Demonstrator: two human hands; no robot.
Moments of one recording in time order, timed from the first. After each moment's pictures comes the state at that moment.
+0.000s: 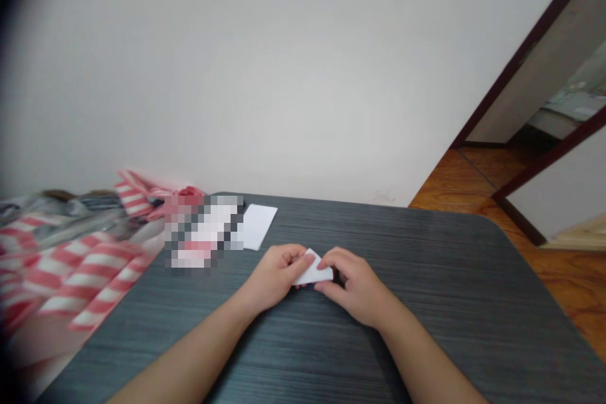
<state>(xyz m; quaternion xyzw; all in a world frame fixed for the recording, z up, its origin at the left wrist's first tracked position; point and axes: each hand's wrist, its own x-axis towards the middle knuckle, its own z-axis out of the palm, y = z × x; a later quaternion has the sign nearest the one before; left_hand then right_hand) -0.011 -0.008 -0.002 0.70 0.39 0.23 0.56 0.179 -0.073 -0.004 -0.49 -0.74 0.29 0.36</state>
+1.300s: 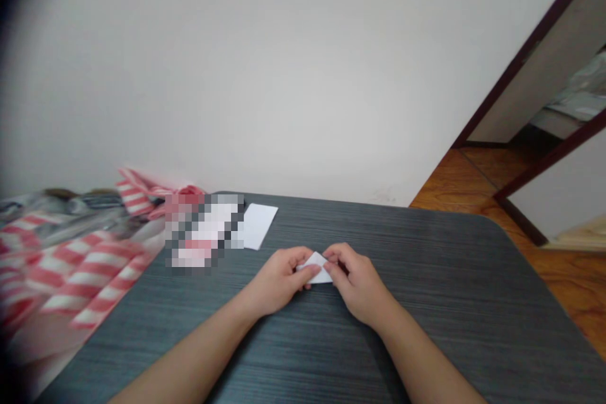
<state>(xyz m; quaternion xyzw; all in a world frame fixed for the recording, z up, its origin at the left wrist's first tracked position) -0.011 -0.011 0.001 0.72 0.35 0.21 0.56 0.174 -0.070 -0.006 -0.57 -0.67 0.30 0.37</state>
